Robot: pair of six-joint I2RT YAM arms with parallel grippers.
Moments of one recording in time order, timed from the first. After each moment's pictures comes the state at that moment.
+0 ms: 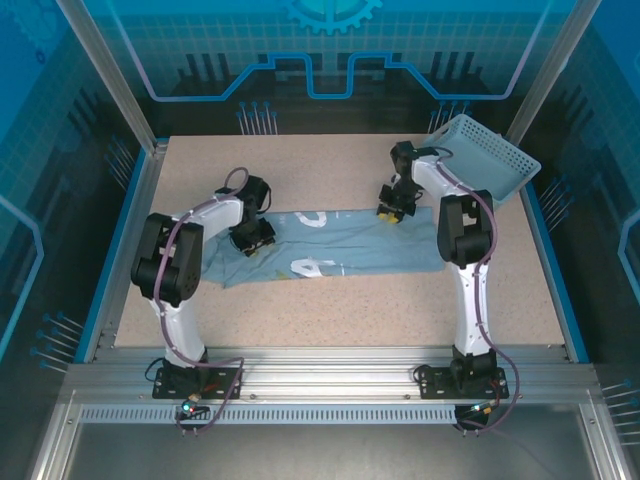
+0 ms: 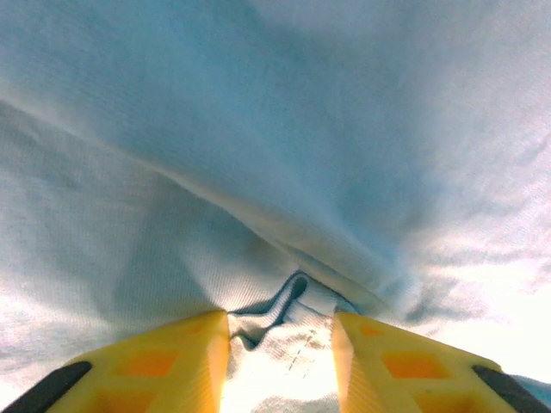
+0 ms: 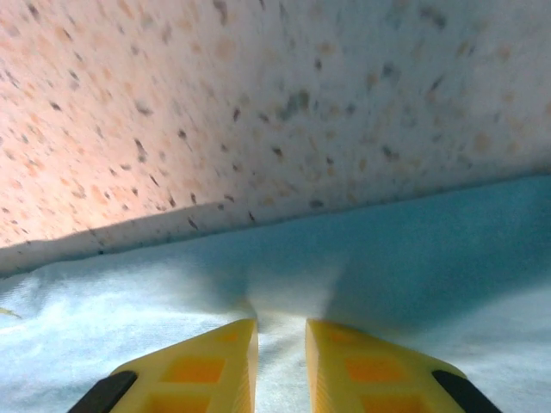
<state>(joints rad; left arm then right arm) -0.22 1.92 1.28 -0.77 0.05 -0.82 0.19 2.37 1.99 -1.13 -0.26 0.51</state>
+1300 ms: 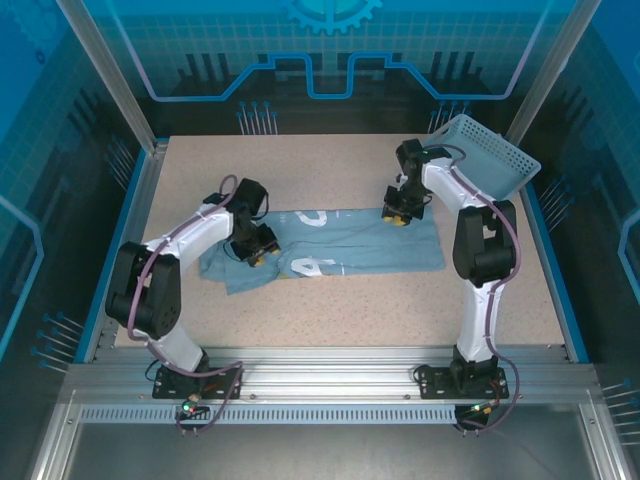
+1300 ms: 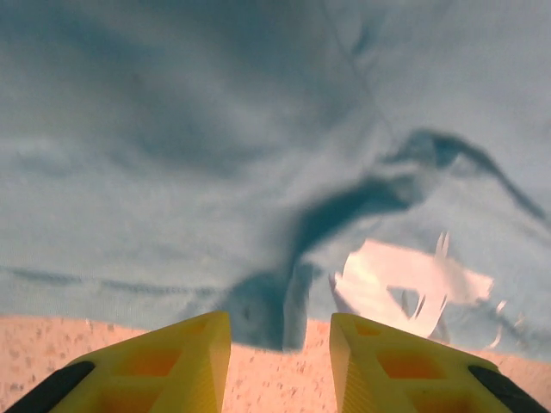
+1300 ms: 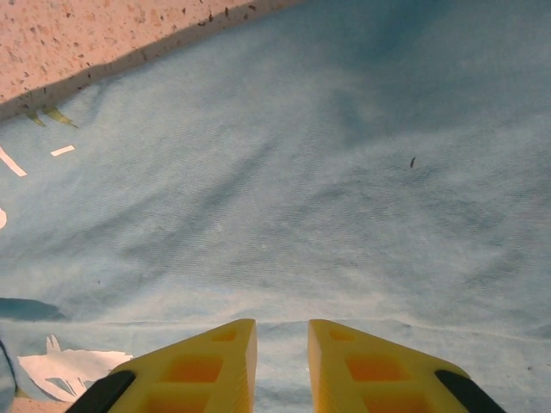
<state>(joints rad) -0.27 1.68 1.17 -0.86 0.21 -0.90 0.21 2.09 1.75 -1.11 -0.24 0.50</state>
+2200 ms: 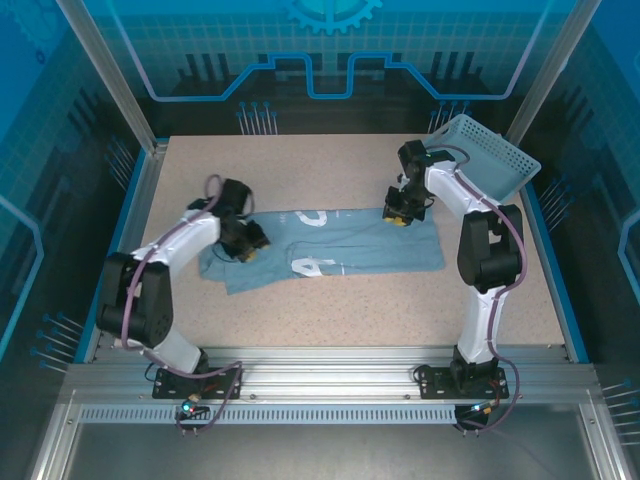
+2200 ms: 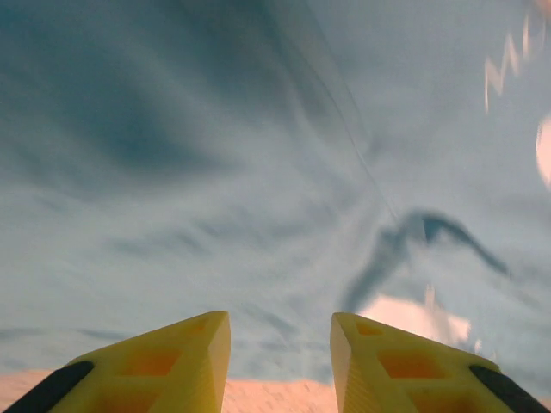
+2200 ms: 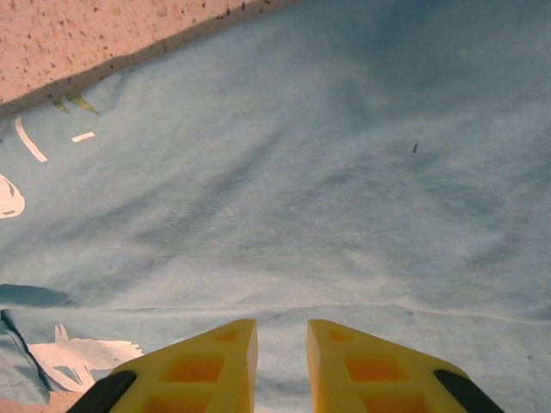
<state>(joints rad) -0.12 1.57 1.08 -0.77 0.19 -0.82 0.22 2.02 1.68 -1.06 -0.24 0.50</state>
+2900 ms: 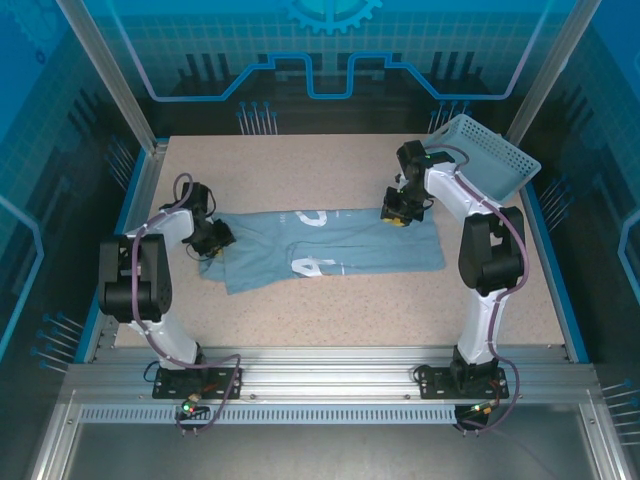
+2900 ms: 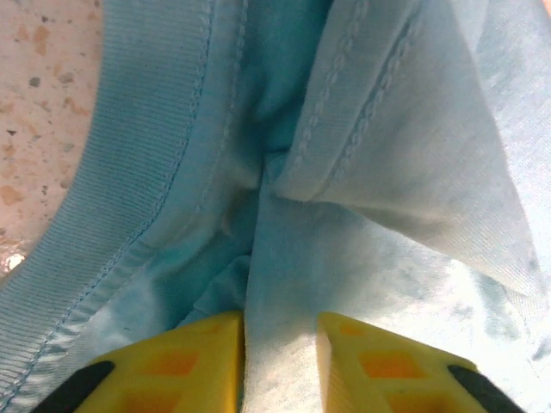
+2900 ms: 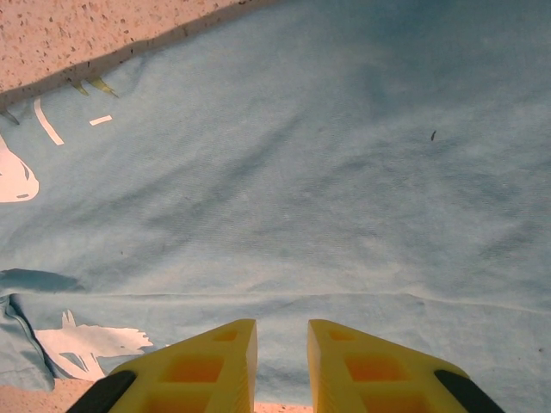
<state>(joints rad) 0.10 1.74 1.04 -0.59 0.19 -0.58 0.22 1.99 1.65 -1.05 -0.25 0.49</state>
